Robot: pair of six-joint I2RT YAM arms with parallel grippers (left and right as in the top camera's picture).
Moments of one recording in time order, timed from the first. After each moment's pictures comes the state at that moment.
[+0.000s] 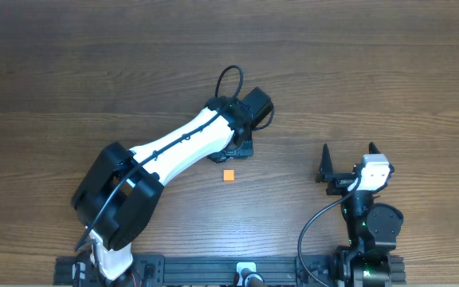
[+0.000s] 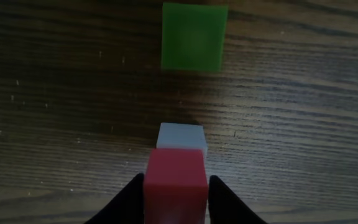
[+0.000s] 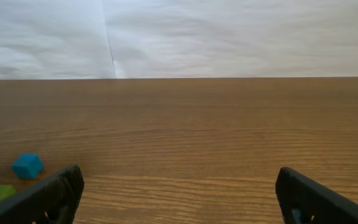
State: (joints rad) left arm -0.77 1.96 1.40 -0.94 -0.08 -0.83; right arm -0.07 0.01 0.01 -0.07 -0.10 0.02
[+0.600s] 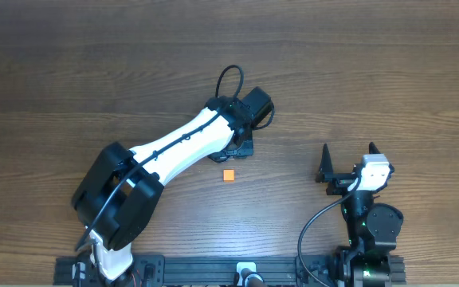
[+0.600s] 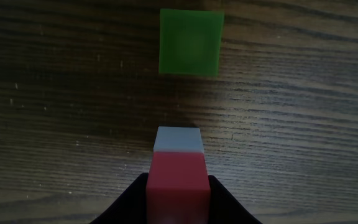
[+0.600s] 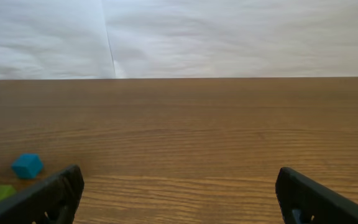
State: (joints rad) left arm -0.77 1.96 1.40 -0.93 -0.09 -0.83; right arm -0.07 0.01 0.01 -0.07 -0.10 0.02
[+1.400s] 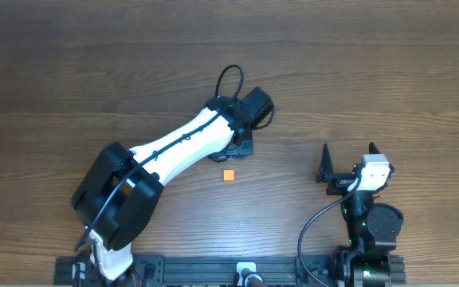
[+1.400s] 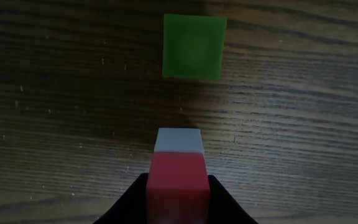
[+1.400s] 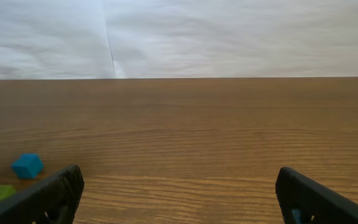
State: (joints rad) left arm -0.77 1.96 1.40 -0.93 -0.10 -0.83; right arm -0.07 0.01 0.01 -0.07 -0.10 0.02
